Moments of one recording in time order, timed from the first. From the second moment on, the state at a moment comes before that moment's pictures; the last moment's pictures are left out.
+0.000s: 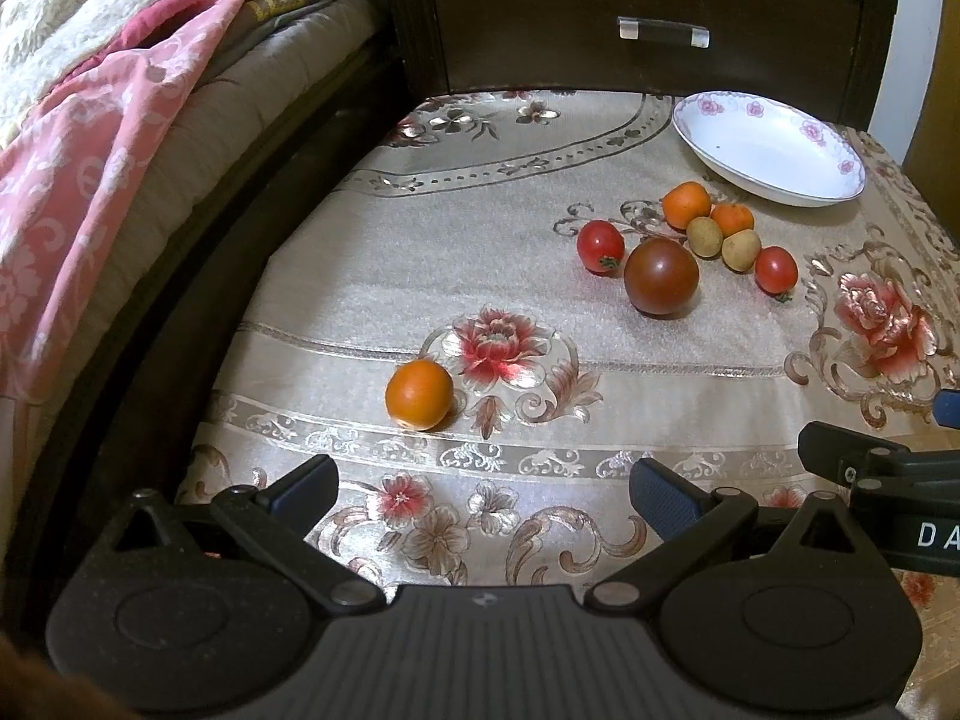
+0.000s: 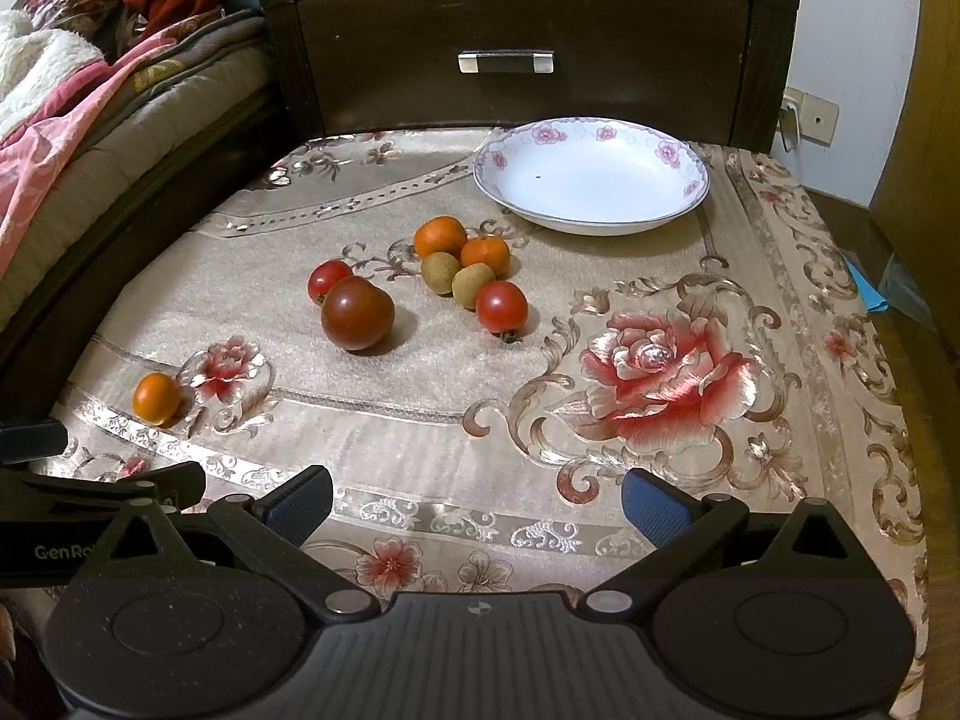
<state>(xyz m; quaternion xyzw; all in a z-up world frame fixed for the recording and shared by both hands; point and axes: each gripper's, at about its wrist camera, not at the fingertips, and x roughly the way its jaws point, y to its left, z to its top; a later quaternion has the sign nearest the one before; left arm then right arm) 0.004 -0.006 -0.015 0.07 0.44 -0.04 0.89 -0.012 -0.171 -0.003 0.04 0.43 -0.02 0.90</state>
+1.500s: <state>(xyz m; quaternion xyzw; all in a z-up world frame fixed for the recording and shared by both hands) 0.056 0.018 -0.036 0.06 0.45 0.00 0.89 0.032 -0.188 -0.015 0.08 0.46 0.02 0.88</state>
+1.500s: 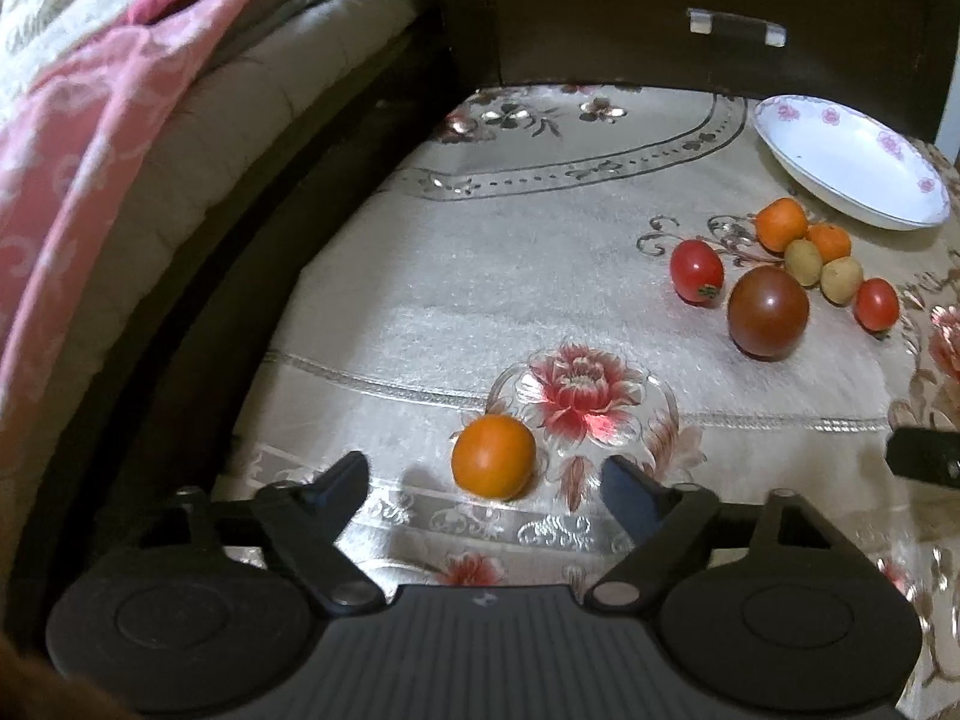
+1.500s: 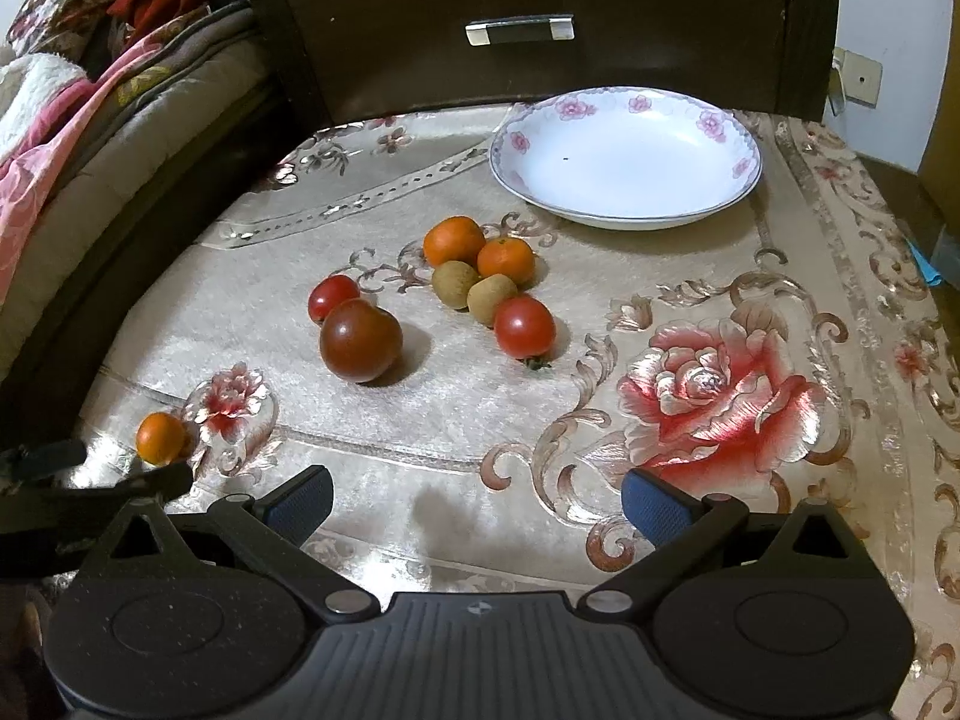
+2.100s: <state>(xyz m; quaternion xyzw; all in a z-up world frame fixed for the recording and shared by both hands) 0.061 0.011 -0.040 0.05 0.46 -0.06 0.88 0.037 -0.212 -0.020 0.10 0.47 0.00 0.88</state>
